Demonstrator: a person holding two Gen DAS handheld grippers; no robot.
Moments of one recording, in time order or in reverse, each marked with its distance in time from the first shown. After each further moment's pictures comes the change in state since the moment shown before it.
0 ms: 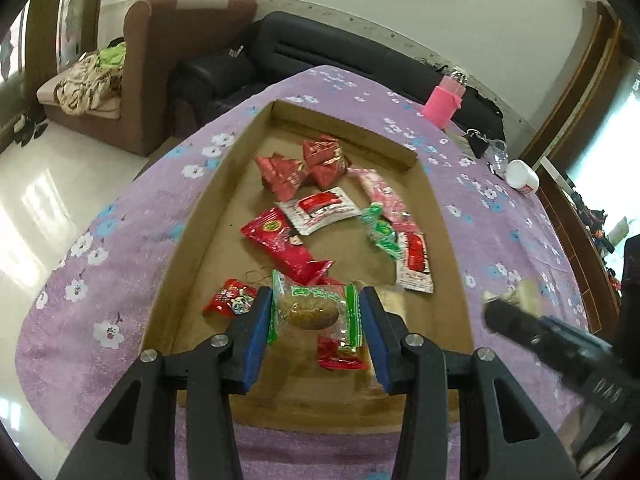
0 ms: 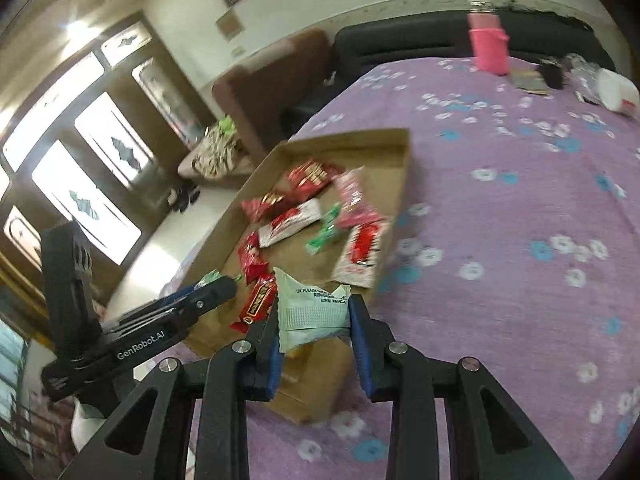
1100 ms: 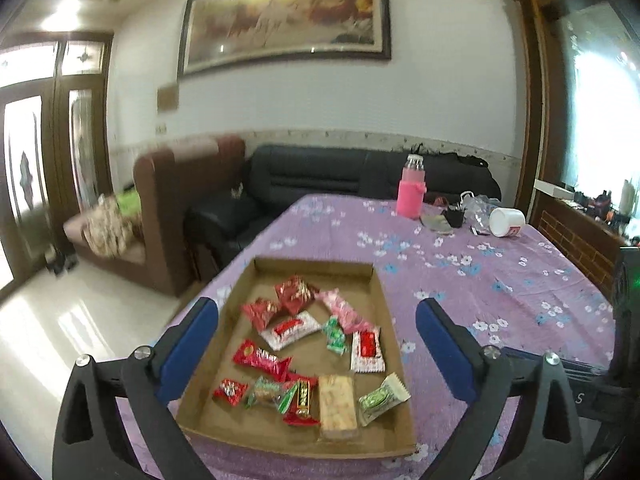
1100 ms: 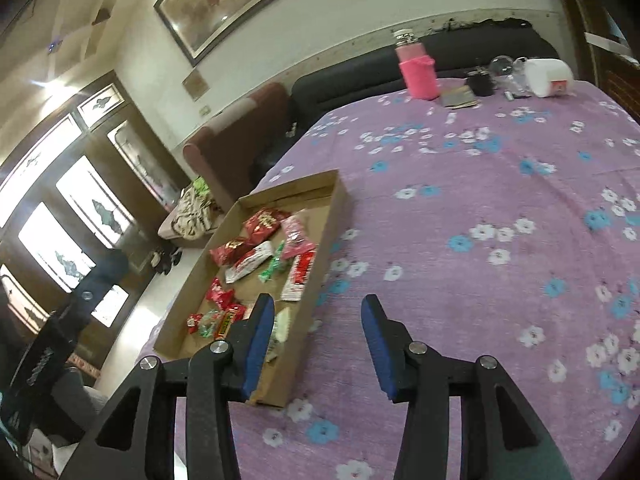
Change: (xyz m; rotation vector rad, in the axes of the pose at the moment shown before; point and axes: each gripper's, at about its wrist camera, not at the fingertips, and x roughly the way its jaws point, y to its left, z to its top) left arm -0.100 -0.103 -0.017 0.278 -0.484 0.149; right arm -0.070 -0.052 -0.029 0.161 -0.216 -0.065
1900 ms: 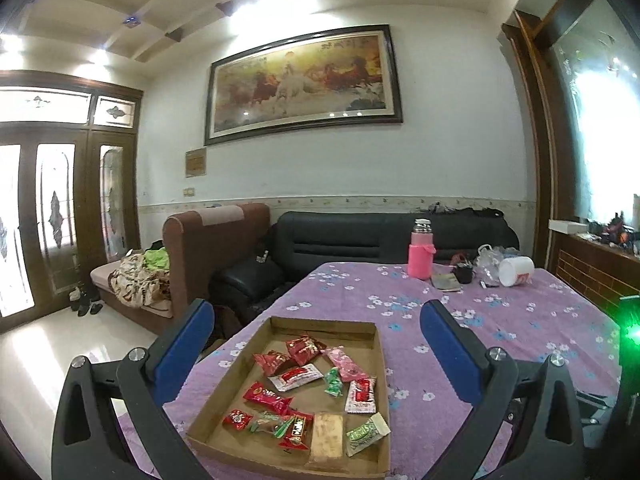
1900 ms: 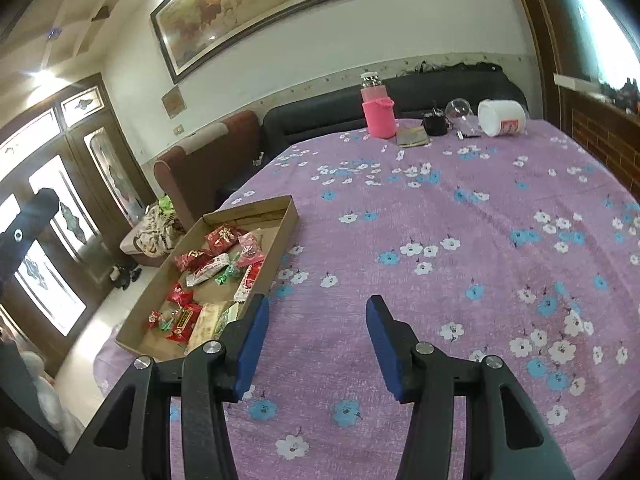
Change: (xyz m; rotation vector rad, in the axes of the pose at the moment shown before) left arm -0.052 -0.030 -0.001 -0.009 -0.240 0.112; right arm -0.044 -0.007 -0.023 -0.082 -0.125 -0.162
